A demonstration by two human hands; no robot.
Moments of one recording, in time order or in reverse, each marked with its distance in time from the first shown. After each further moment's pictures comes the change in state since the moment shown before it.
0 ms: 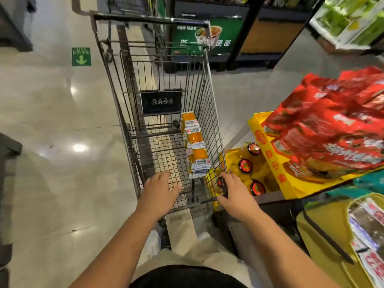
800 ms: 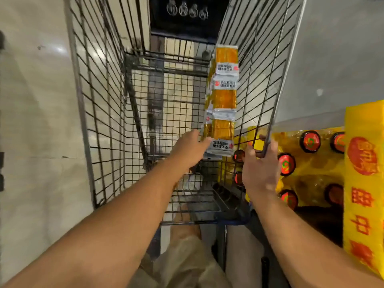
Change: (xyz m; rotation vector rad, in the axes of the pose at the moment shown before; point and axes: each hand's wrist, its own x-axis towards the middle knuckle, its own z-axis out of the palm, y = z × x) left_hand 0.250 0.008 0.140 -0.412 -0.173 -0.332; right_hand 0.230 0.057 0.069 0.429 0.380 0.321
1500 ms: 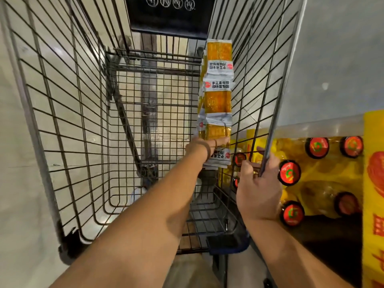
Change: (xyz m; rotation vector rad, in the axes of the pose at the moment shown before) left_hand 0.082 0.031 0.059 -0.496 -0.078 -0.431; right_hand 0.001 0.016 0.004 0.005 0.001 -0.148
